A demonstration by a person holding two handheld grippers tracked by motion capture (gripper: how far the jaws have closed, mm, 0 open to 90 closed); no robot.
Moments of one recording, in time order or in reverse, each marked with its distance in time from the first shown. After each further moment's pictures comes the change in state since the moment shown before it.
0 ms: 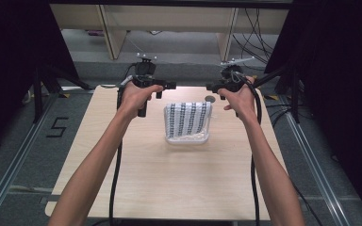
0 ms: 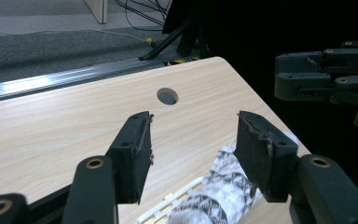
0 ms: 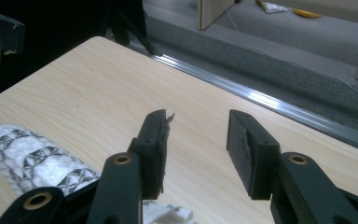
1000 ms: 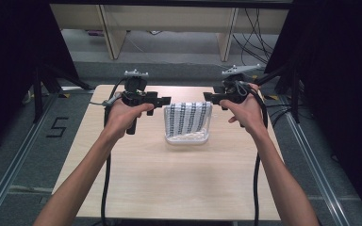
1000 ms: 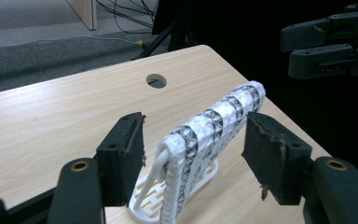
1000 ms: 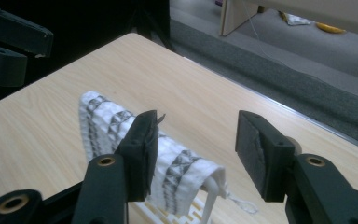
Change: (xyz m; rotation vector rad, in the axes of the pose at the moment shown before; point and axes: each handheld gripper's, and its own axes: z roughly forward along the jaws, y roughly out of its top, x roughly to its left) left arm -0.014 -0.042 -0.041 -0.027 -0.034 0.076; right arm 0.032 -0.015 -0.041 -0.024 0.077 -0.078
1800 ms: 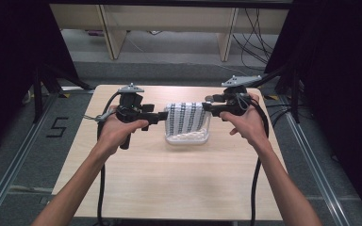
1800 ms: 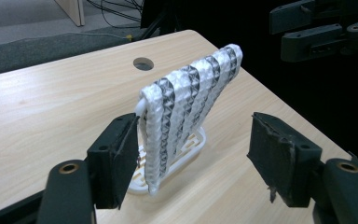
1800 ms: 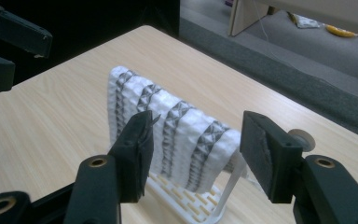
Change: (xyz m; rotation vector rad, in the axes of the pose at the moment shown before) left arm -0.010 -0.034 -0.020 0.015 -0.034 0.037; right arm 0.019 -0.022 -0.011 -0.010 0.027 -0.047
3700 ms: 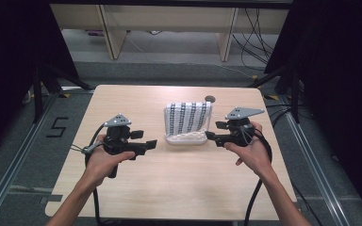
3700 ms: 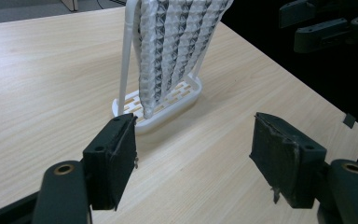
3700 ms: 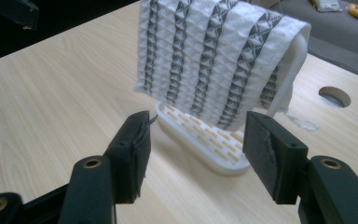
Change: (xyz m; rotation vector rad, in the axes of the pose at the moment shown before) left arm 0.002 -0.078 -0.025 0.019 -0.030 0.007; right arm 0.022 -0.073 -0.009 0.042 0.046 -0.009
